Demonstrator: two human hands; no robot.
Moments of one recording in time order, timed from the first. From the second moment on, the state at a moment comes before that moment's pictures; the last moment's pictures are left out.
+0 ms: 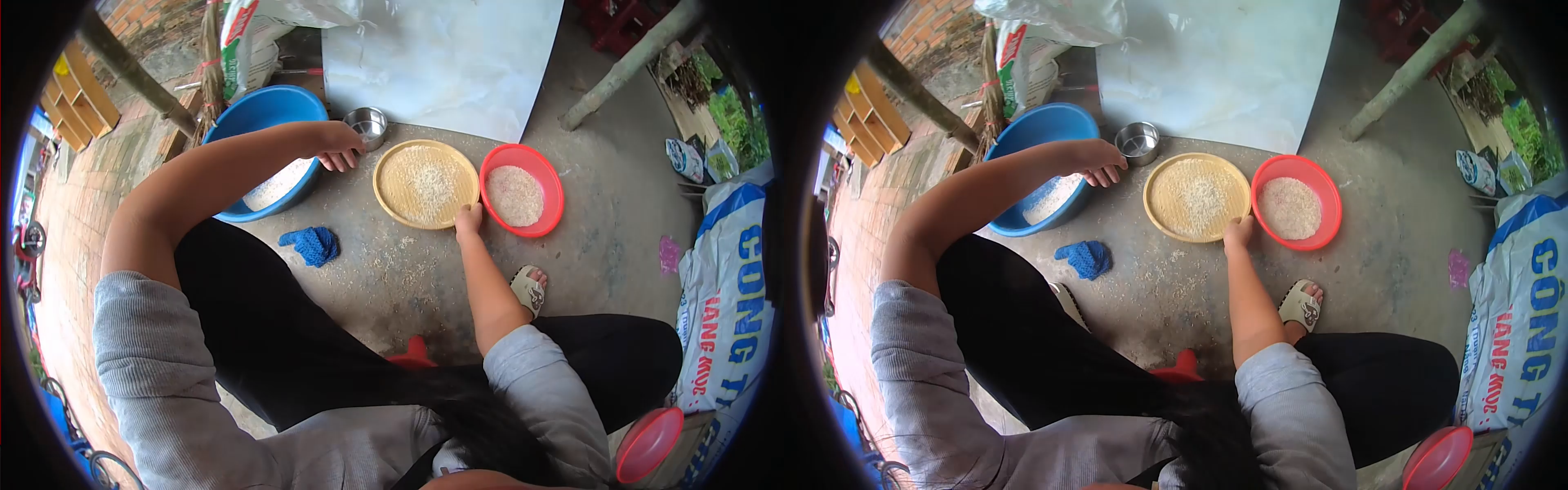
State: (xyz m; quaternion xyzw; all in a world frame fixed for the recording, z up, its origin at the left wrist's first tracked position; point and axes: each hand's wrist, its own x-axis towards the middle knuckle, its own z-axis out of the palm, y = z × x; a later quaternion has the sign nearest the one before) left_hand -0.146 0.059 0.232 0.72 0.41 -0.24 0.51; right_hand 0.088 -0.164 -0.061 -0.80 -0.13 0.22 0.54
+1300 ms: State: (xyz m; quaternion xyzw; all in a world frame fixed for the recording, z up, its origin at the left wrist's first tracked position) left_hand -0.184 0.027 0.357 0.59 0.40 0.18 0.67; right_hand 0.101 -0.152 0.389 -0.71 -0.45 0.46 0.29
